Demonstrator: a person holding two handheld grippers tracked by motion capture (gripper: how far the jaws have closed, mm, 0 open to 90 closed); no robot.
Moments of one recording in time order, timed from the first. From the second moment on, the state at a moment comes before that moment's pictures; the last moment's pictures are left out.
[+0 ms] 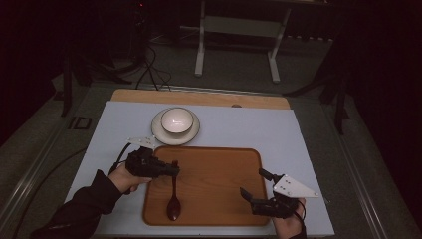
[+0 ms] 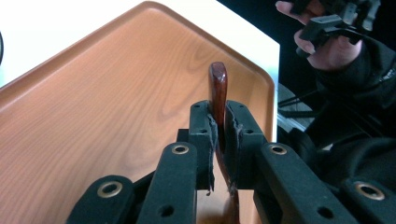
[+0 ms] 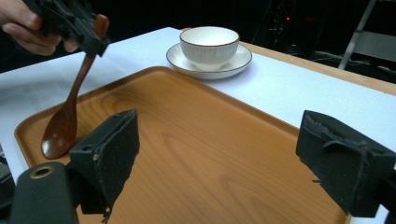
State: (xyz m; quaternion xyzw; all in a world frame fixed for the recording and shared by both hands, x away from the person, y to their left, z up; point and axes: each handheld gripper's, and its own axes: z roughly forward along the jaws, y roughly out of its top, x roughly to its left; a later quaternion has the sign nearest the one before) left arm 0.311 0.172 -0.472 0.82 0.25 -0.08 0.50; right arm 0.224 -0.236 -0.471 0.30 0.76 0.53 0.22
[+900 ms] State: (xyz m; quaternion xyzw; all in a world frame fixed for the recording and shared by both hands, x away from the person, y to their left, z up) left arm 0.325 0.155 -0.534 0.80 0.40 -0.05 0.45; right arm 0.223 -0.234 -0.472 0.29 0.76 0.53 0.21
